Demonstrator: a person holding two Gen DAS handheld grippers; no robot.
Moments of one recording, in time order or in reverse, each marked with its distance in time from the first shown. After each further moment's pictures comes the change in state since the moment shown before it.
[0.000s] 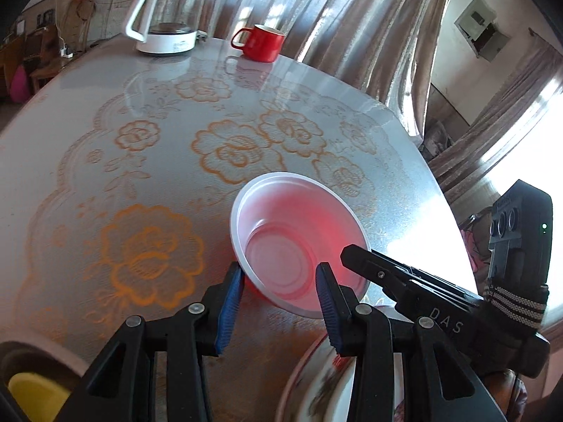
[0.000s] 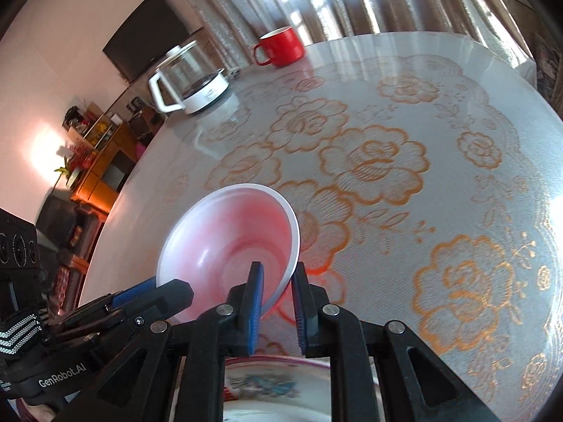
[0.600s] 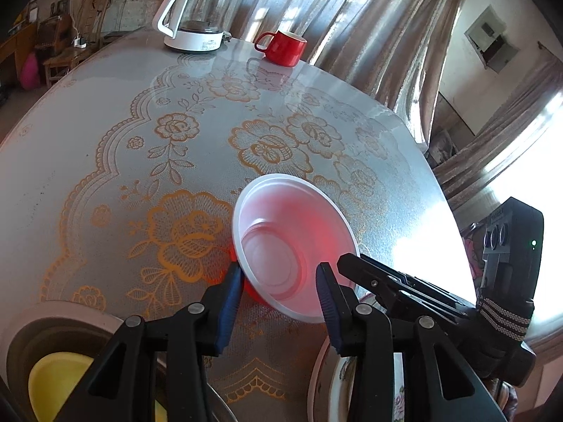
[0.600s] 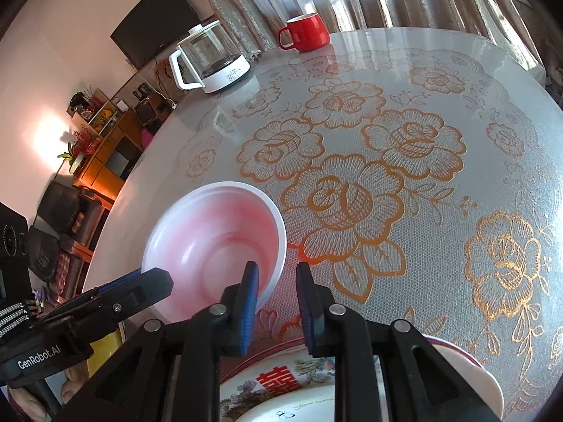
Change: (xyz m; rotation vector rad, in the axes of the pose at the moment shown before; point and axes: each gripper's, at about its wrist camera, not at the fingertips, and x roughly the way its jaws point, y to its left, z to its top) left arm -0.030 0.023 -0.010 -0.033 0.000 0.008; right arm 0.017 0.036 -0.012 -0.027 0.025 -0.012
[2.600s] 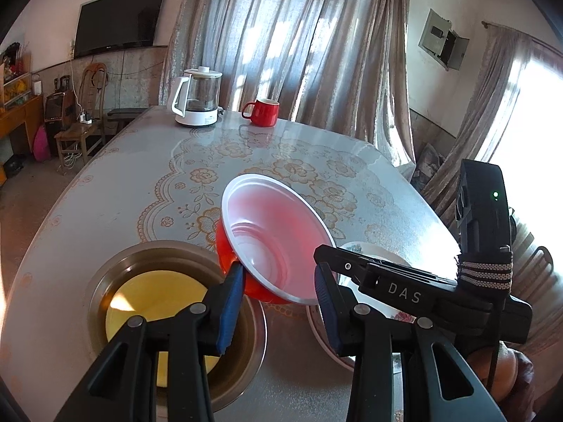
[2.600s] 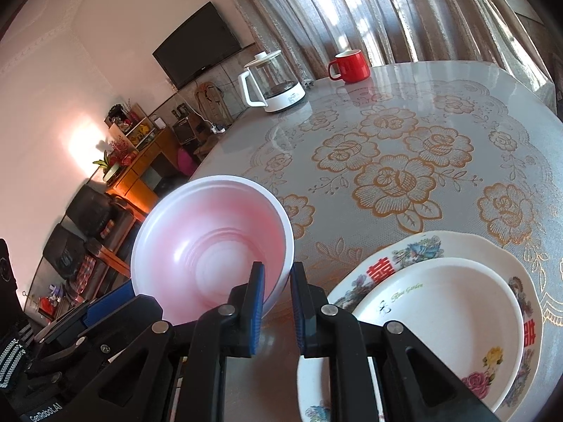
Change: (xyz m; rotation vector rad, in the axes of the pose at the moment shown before) left arm -0.121 -0.014 -0.089 0.178 -0.273 0.054; right arm -0.069 0.066 -0.074 -0.048 -0.144 0.121
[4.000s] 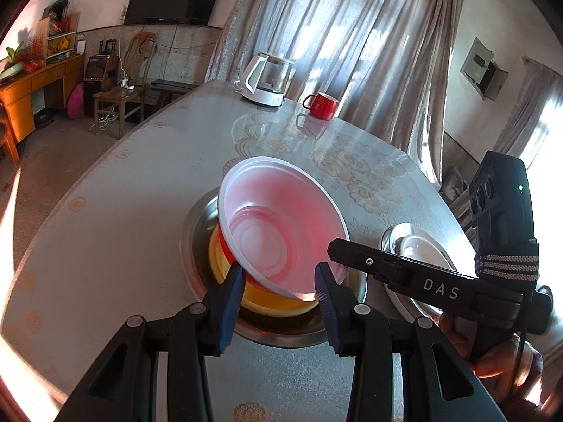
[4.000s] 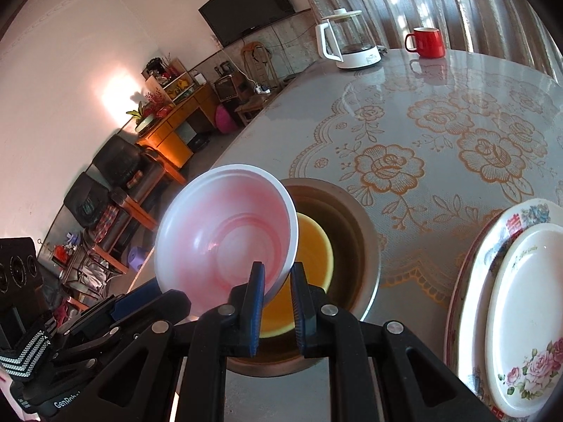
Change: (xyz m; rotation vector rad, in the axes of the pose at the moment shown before) left arm -0.035 0.090 -0.062 -0.170 0.014 0.065; right arm 0.050 0.083 -0.040 -0.128 0.138 0.104
